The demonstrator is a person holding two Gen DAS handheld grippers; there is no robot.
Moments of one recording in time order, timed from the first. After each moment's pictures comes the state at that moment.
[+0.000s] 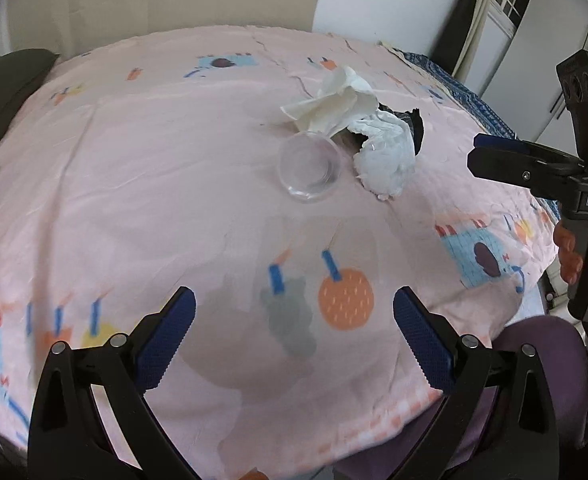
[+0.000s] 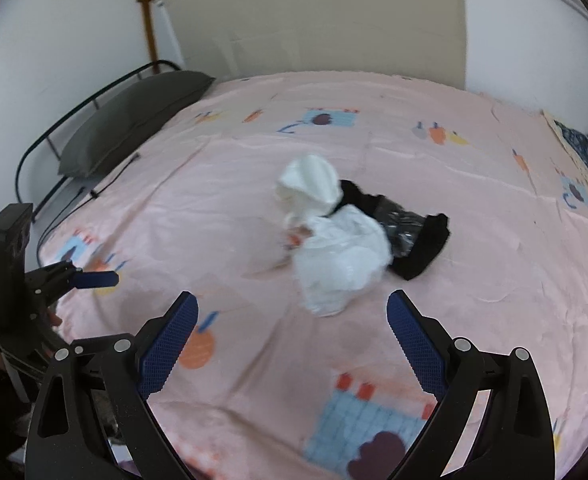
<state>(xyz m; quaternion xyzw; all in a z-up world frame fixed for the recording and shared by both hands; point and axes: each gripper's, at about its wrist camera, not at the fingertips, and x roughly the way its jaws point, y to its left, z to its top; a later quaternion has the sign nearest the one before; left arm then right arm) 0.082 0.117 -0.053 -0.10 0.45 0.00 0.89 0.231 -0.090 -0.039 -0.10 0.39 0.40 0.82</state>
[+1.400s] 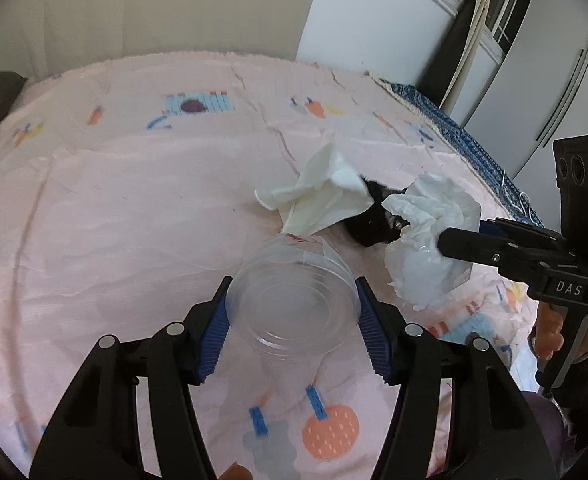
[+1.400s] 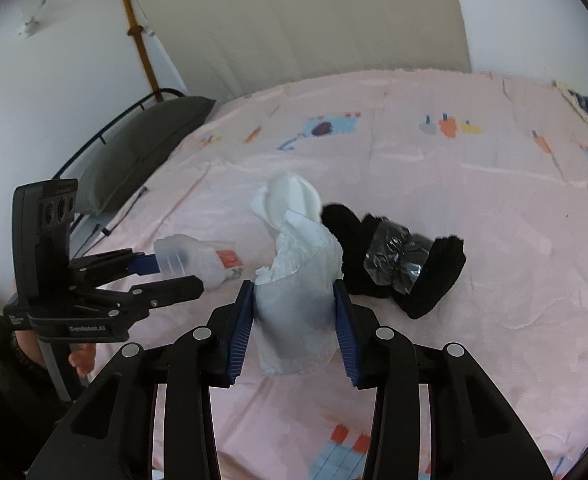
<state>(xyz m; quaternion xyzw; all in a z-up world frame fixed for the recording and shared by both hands) 0.158 0.132 -0.025 -0.12 0.40 -0.03 0.91 0.268 -0.089 -0.038 -0.03 0.39 0.45 0.81</state>
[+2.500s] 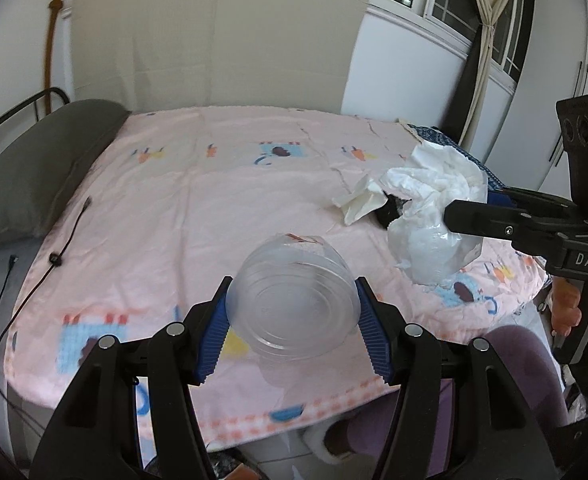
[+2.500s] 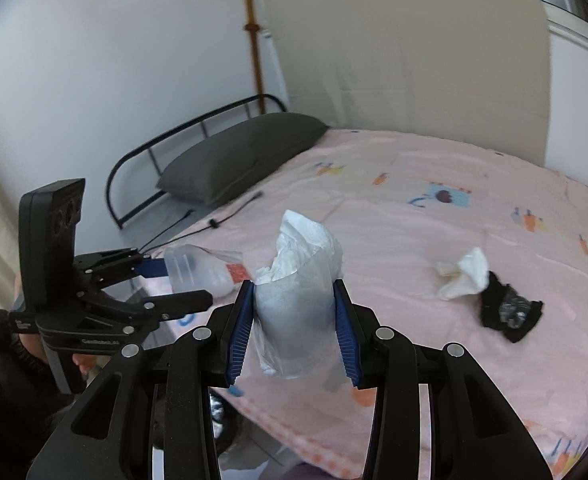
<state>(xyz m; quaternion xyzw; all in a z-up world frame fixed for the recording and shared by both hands) -0.049 0.176 0.061 -0.10 0.34 0.06 0.93 0.067 -0.009 0.066 -0.10 0.30 0.55 0.78</state>
